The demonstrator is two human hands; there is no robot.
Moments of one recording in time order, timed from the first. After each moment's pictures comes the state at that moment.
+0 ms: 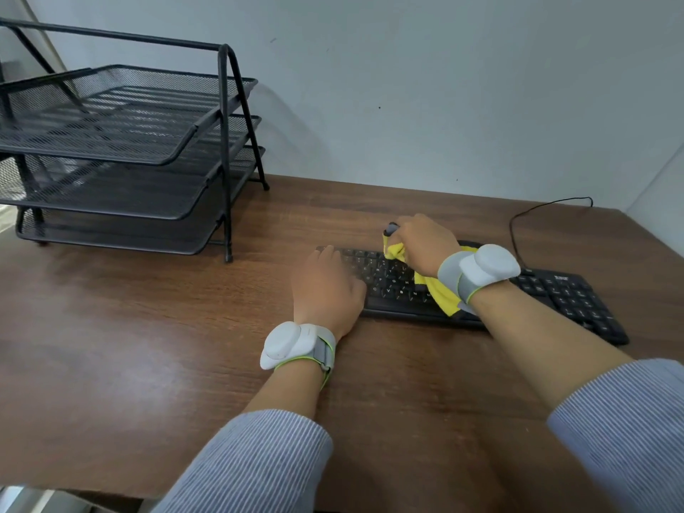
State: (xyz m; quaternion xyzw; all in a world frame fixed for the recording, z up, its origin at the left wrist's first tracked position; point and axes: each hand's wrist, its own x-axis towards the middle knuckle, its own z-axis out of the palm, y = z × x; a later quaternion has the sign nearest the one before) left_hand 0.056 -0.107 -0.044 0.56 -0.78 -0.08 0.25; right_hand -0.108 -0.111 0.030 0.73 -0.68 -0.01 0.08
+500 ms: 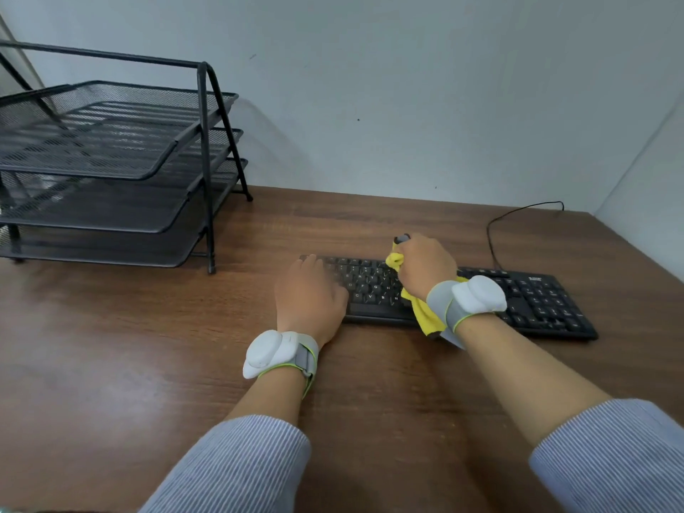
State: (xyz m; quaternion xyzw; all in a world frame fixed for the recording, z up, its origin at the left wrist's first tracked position) left_hand 0.056 -0.106 -0.043 0.56 -0.78 -0.08 0.25; right_hand -0.111 -0.081 0.019 0.59 -0.80 0.08 0.06
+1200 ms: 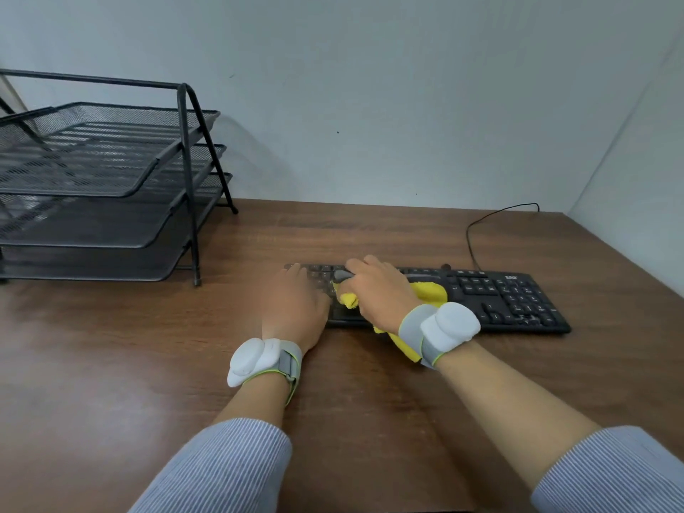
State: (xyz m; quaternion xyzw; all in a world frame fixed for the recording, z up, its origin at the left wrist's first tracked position) left_hand 0.057 -0.108 -0.046 0.56 -0.78 -0.07 0.26; right_hand -0.071 -0.051 0.019 0.76 -0.65 0.03 0.10
